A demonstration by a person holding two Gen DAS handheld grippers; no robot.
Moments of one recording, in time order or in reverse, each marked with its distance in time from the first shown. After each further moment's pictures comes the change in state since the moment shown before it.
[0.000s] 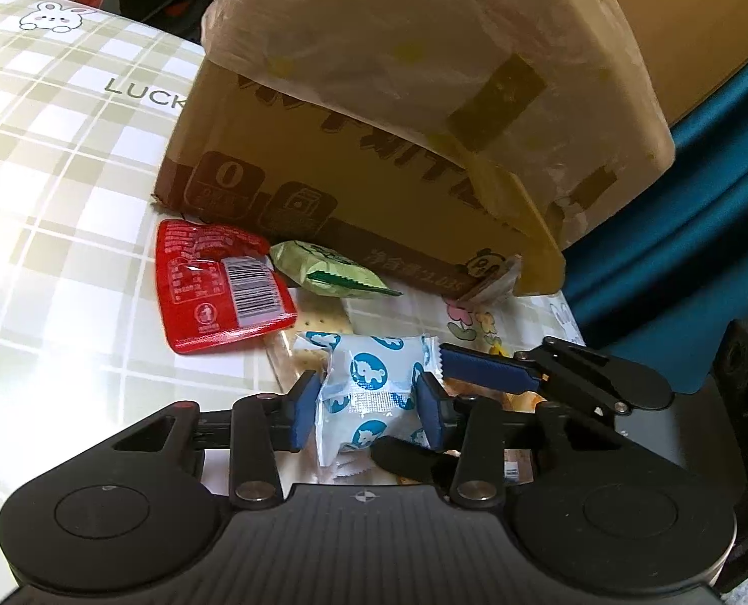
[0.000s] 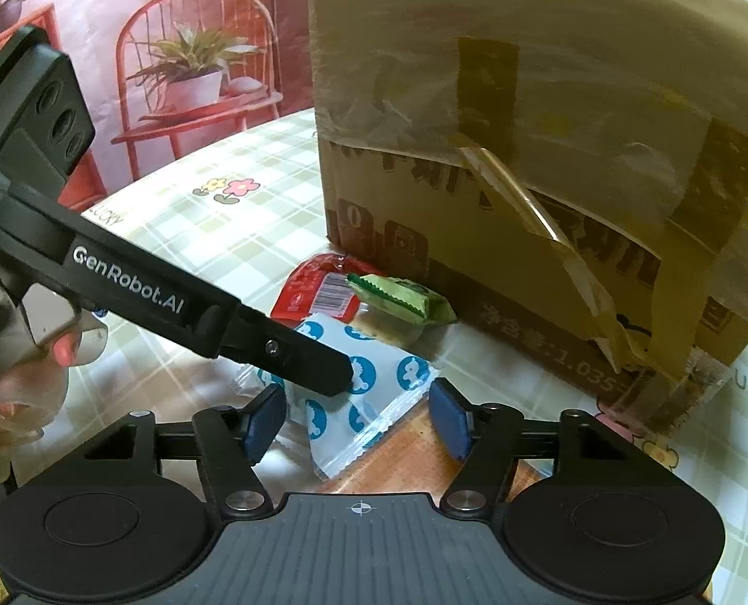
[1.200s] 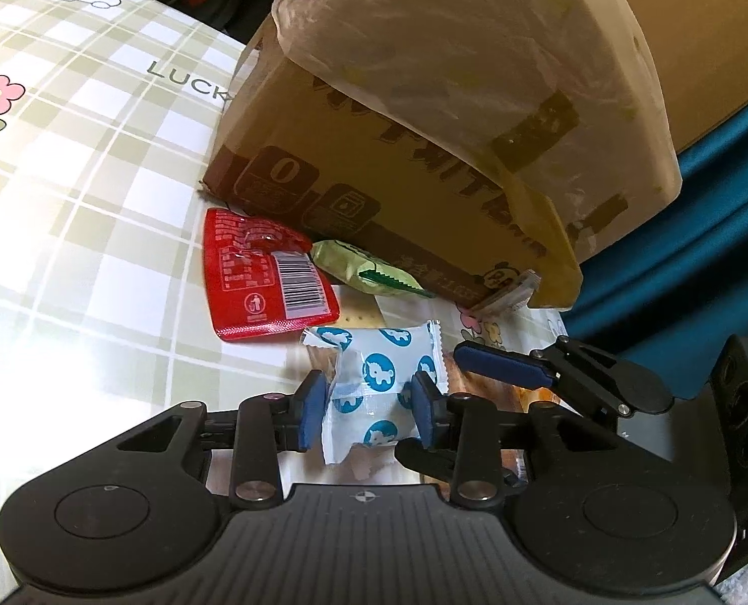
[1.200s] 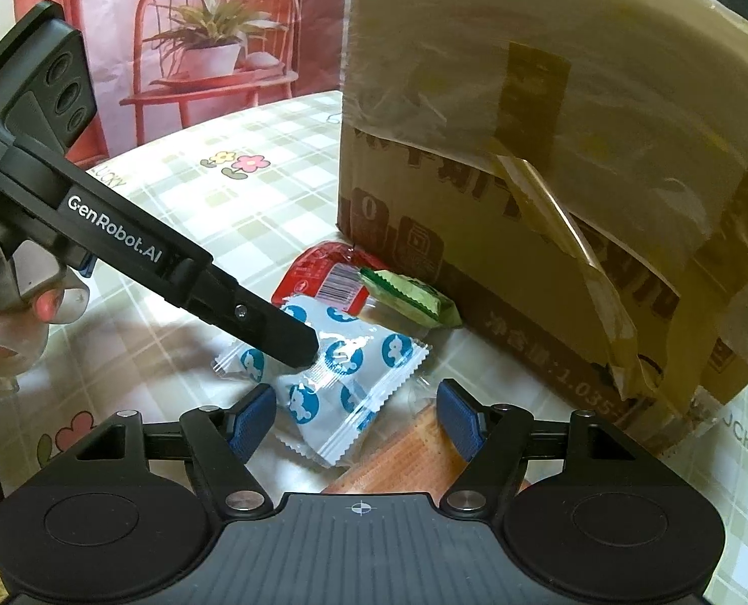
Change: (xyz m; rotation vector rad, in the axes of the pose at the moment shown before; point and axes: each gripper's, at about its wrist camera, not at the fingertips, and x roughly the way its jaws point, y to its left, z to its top) left arm -0.015 0.031 -0.006 -0.071 -0.021 -0.029; right arm 0.007 0.008 0.005 -0.108 0.032 -0.037
